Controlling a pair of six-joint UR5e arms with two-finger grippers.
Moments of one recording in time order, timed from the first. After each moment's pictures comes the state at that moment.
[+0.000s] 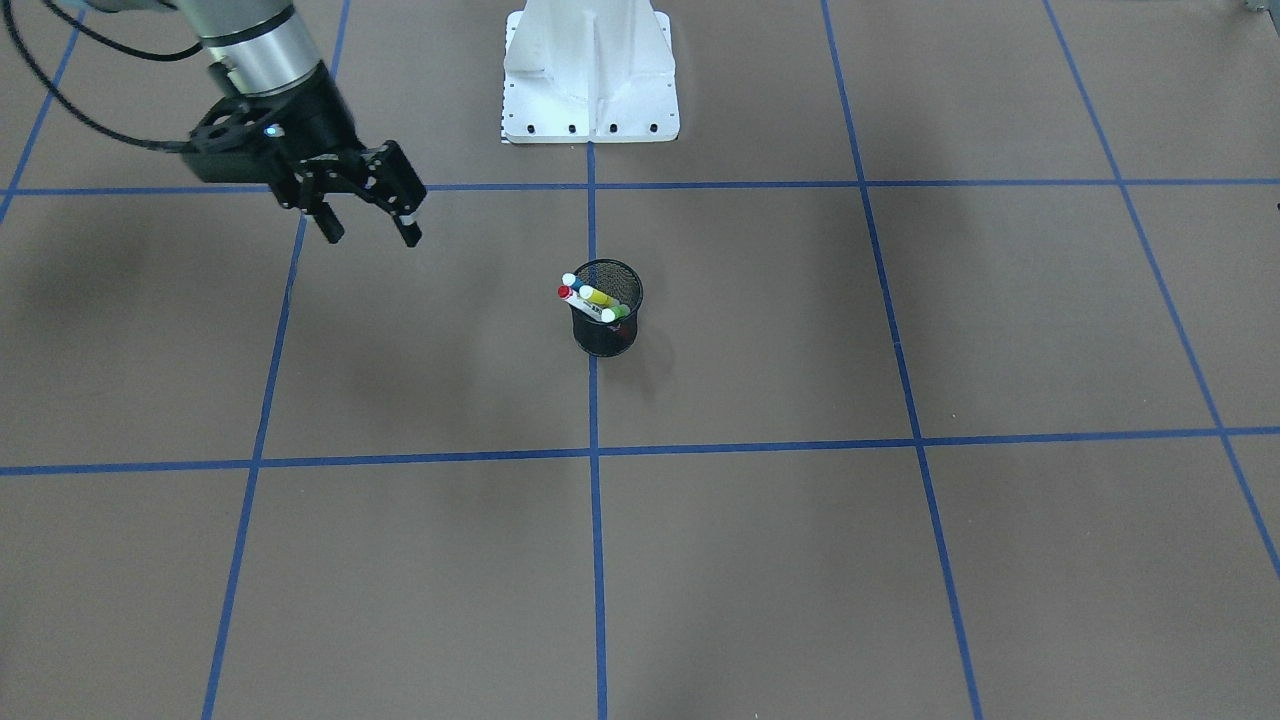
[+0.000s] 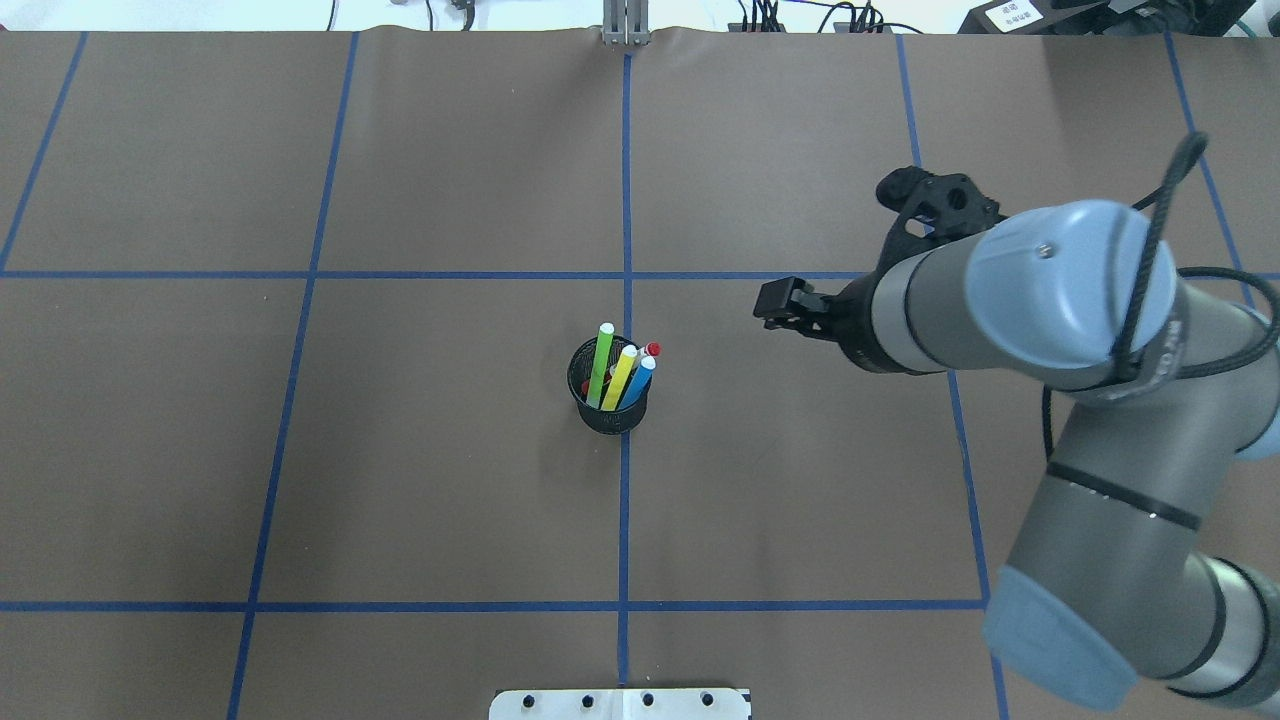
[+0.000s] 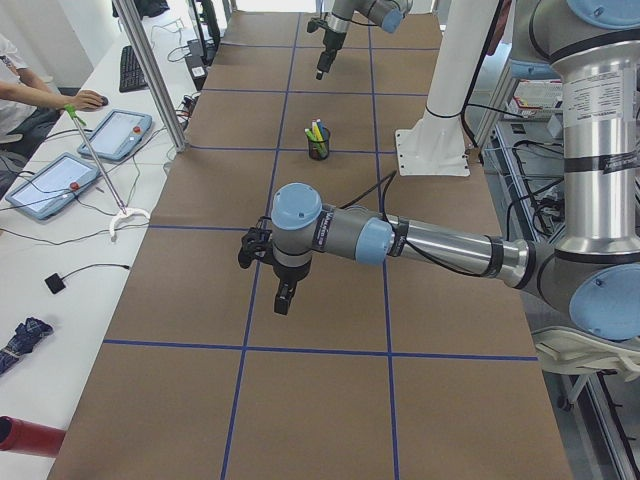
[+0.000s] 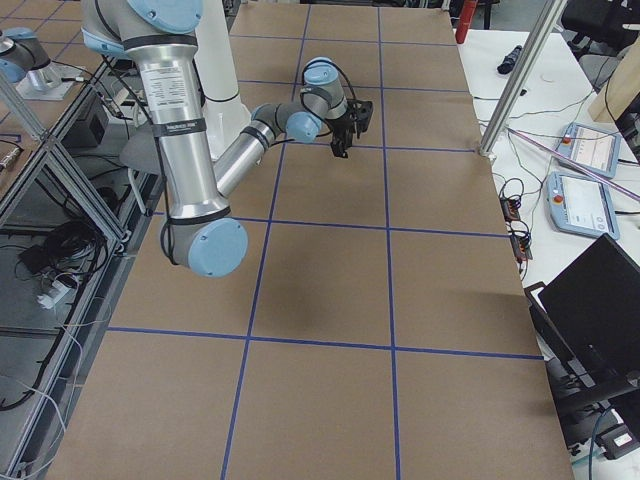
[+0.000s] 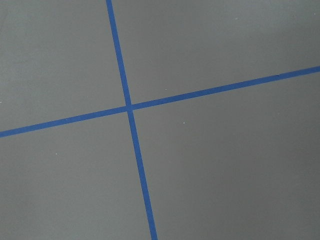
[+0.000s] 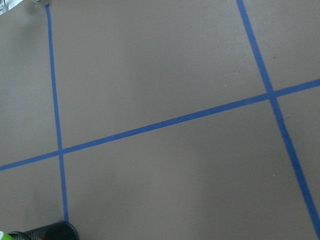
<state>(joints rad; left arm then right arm) -1.51 -1.44 -1.89 -1.62 -2.35 -0.03 0.52 -1.13 2.16 -1.66 1.66 1.56</state>
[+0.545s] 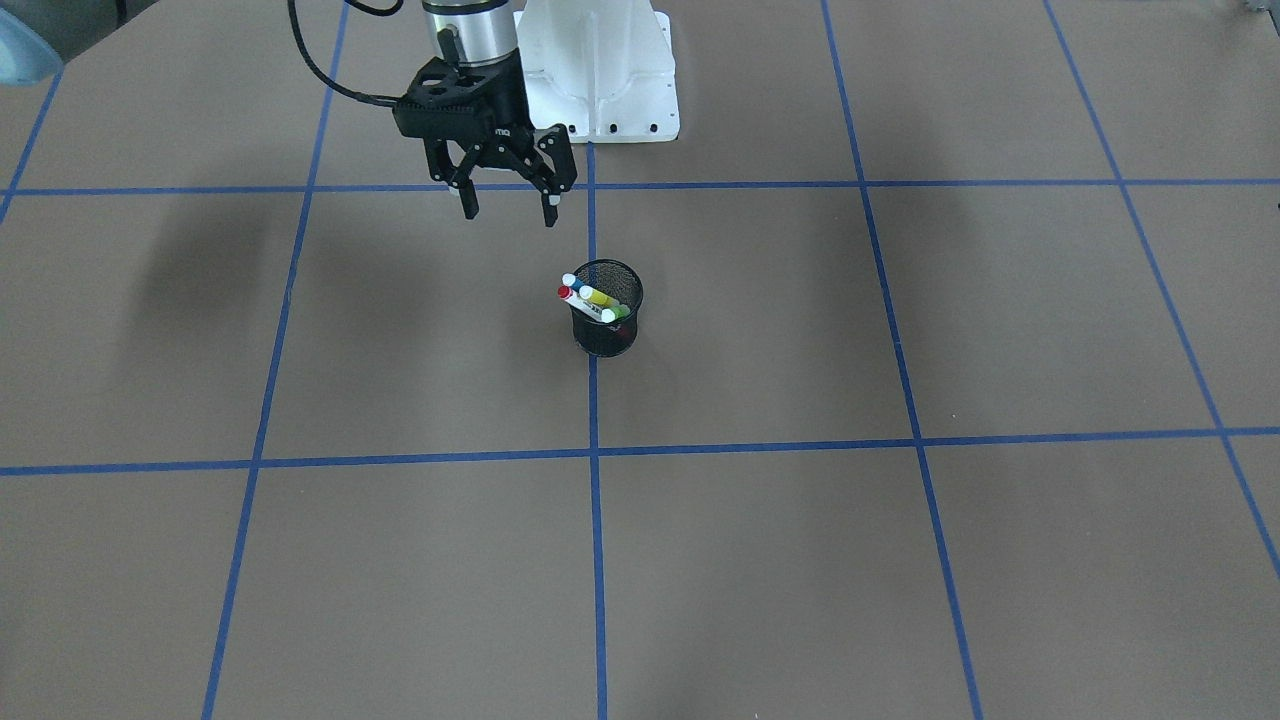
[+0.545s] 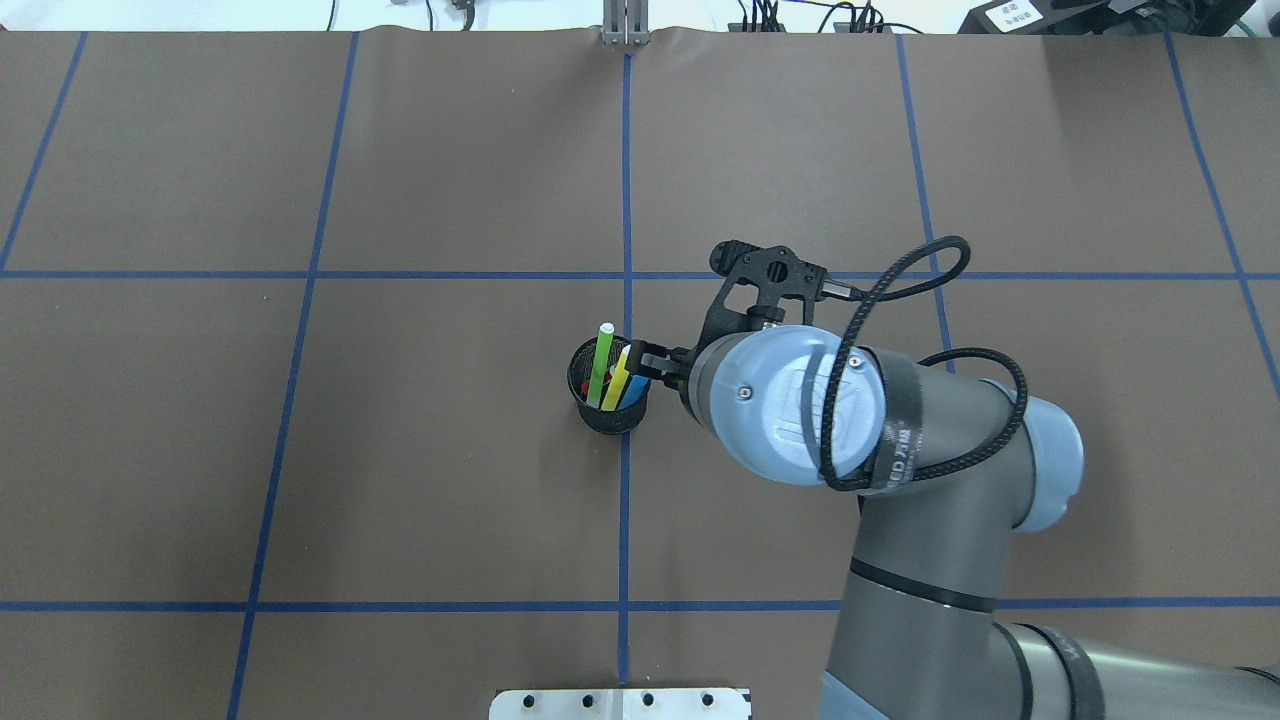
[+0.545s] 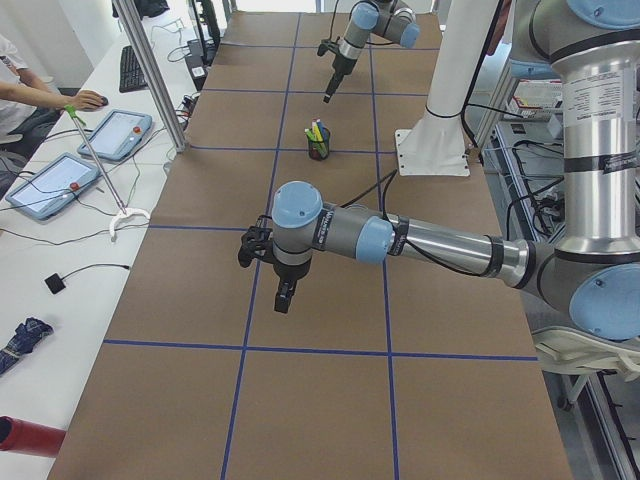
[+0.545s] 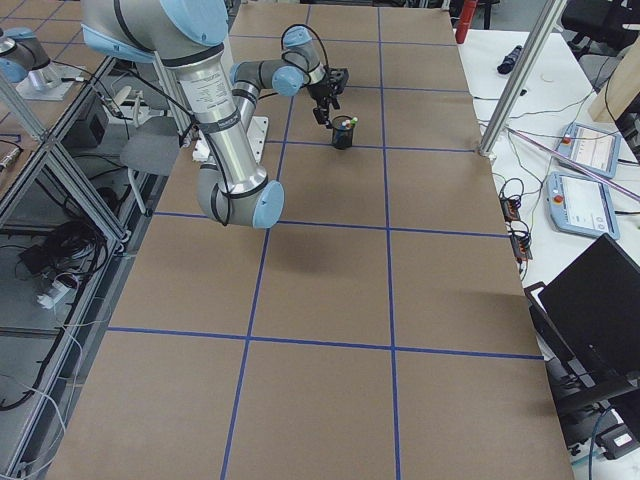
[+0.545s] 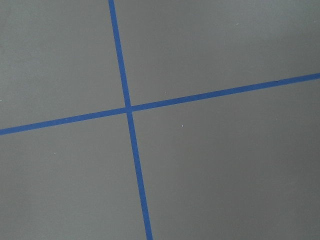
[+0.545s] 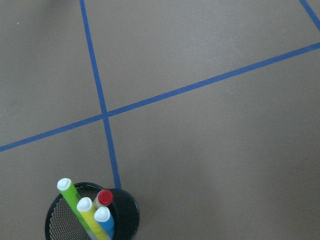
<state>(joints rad) -1.51 -1.44 -1.90 -1.62 -2.35 -0.04 0.37 -0.94 2.00 -1.74 1.46 1.59</state>
